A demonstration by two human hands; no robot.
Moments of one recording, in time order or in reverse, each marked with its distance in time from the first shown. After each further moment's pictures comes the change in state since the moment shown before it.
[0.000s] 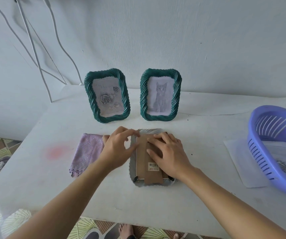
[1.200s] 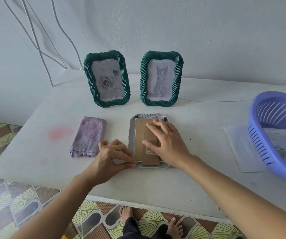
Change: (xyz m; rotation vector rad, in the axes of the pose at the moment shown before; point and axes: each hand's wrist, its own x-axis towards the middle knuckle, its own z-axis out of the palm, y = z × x) left_hand -0.081 -0.016 0.002 -0.113 -0.103 0.292; right_hand -0.011 0.009 0.011 -0.004 -0.046 -0.062
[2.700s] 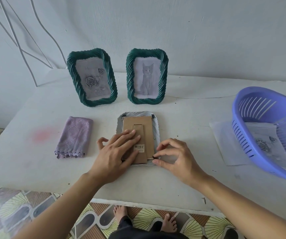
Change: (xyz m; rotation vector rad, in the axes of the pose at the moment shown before) left_hand 0.023 0.027 0.037 0.377 -0.010 -0.104; right_hand -0.077 0.029 -0.016 0.482 0.195 -0.045
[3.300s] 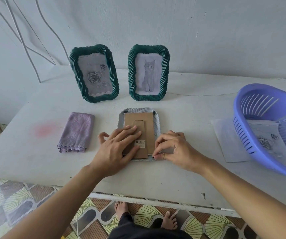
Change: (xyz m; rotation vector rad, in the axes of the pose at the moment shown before) left_hand 0.002 0.001 -0.004 0.022 -0.031 0.001; right_hand 0.022 -0.002 -0.014 -0.060 -0.299 -0.011
